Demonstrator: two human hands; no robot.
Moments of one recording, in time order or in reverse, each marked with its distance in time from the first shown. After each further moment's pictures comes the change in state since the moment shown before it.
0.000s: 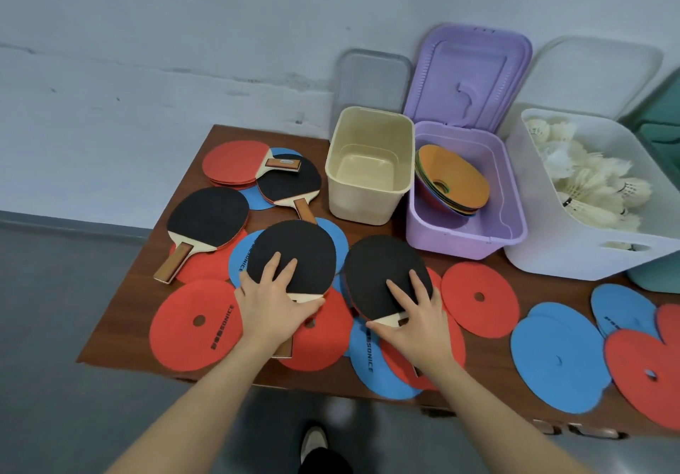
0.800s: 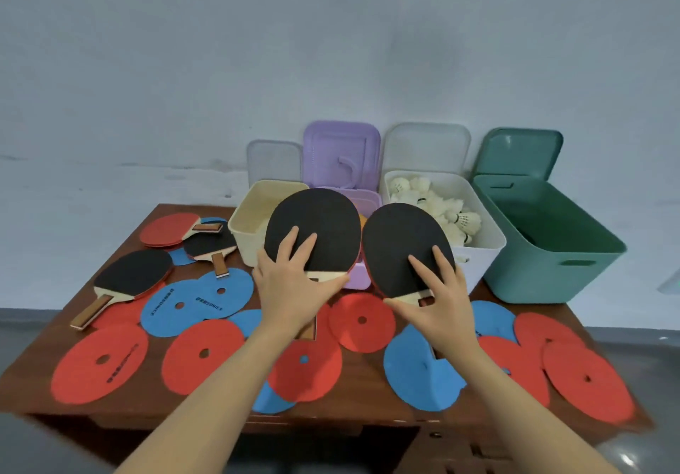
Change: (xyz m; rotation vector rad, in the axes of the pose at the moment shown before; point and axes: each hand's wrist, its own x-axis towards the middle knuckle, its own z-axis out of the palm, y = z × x) left_hand -0.110 0.251 -0.034 -0.299 0.456 0.267; right_hand -0.054 0.156 -0.206 0.231 0.566 -0.199
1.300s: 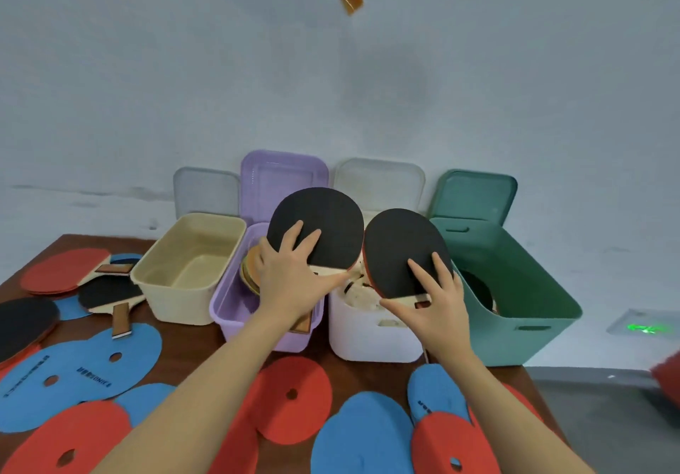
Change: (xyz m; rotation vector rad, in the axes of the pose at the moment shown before) left_hand 0.117 0.106 0.091 0.015 -0.075 0.107; right_hand 0.121 0.106 -0.030 -0.075 0.053 0.073
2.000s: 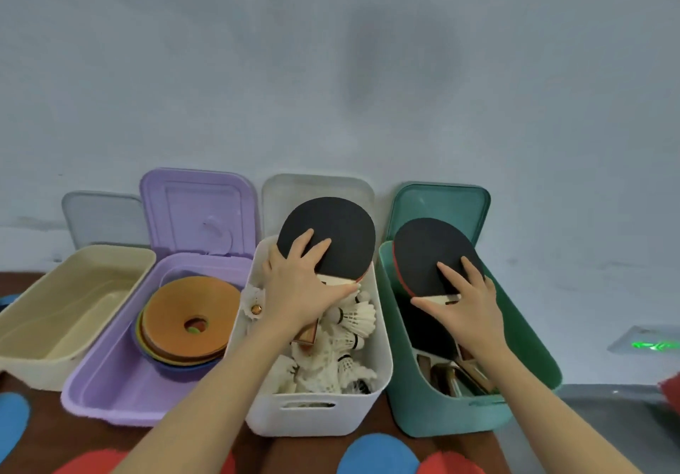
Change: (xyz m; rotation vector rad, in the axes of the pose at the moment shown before) left_hand 0.108 0.134 0.121 -0.017 -0.114 0.035; right_hand 0.149 0.180 -0.051 -0.164 -0.181 0.258
